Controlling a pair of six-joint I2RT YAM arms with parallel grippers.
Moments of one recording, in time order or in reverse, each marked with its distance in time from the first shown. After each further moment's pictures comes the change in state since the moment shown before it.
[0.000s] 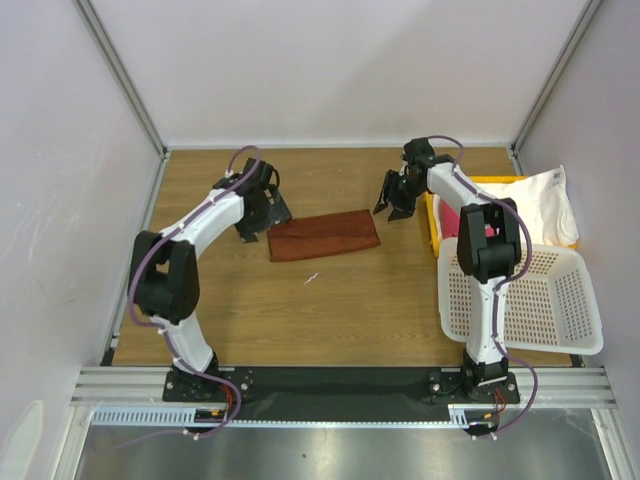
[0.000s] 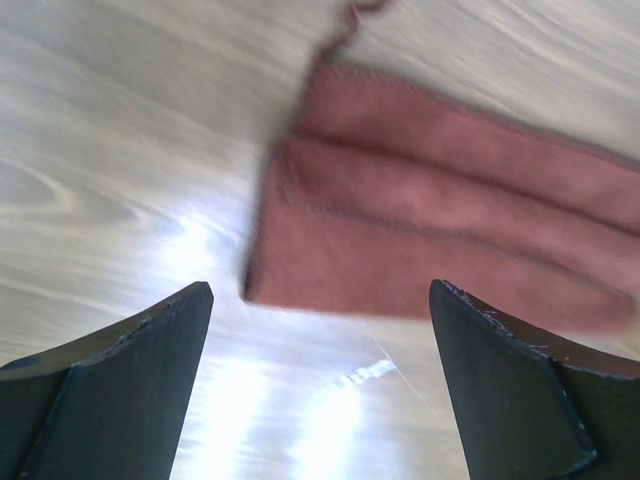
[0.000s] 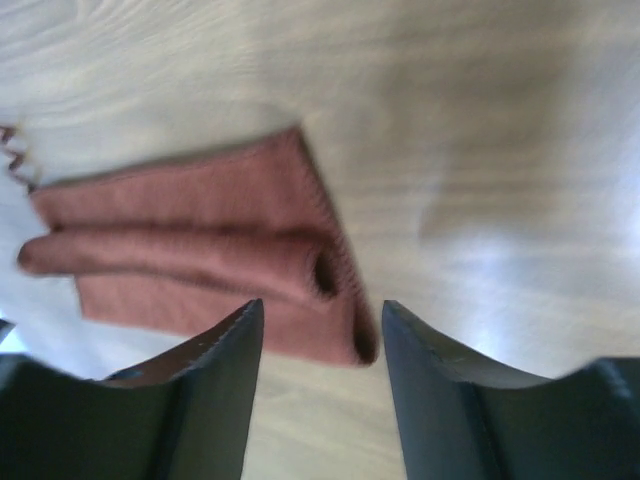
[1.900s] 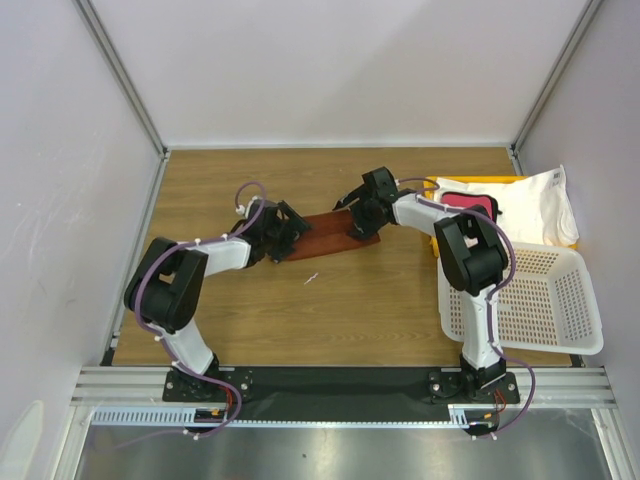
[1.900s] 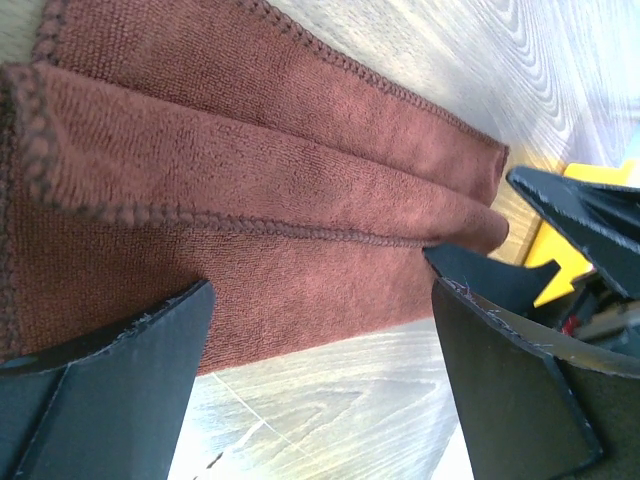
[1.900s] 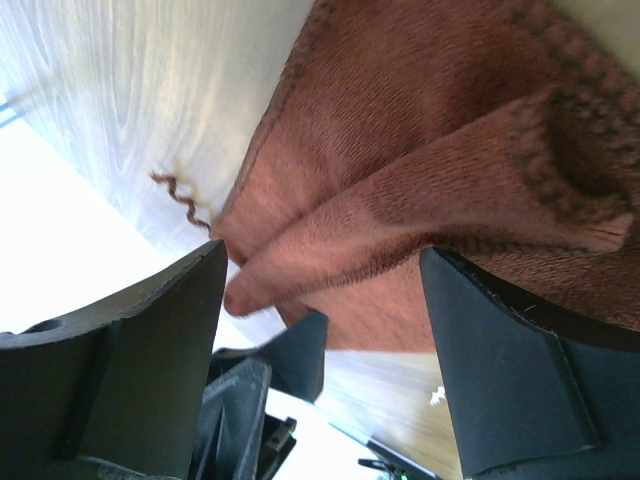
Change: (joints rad) left arm -0.073 -0.084 -0.547 0.879 0.198 -0.349; right arm 0.235 -0.089 -0.336 0.481 0.178 0.896
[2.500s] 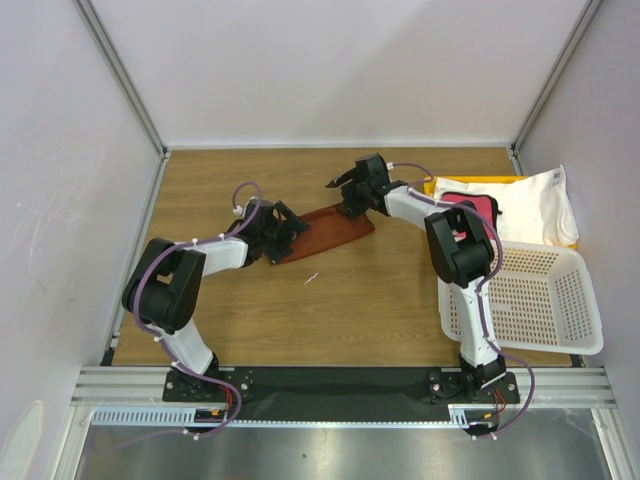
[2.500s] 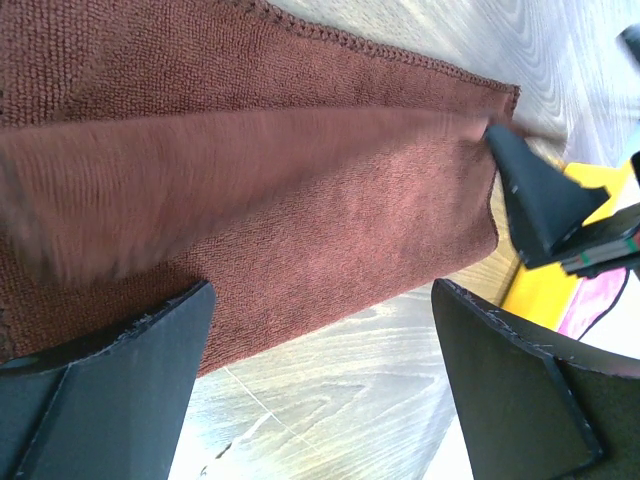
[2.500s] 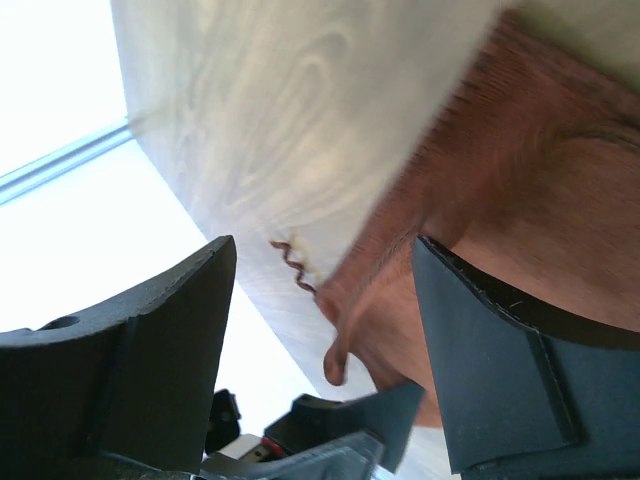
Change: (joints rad) left arm 0.028 -0.009 -0.008 -0.014 0.037 0.002; right arm 0.004 0.126 0.177 0.127 0.063 0.053
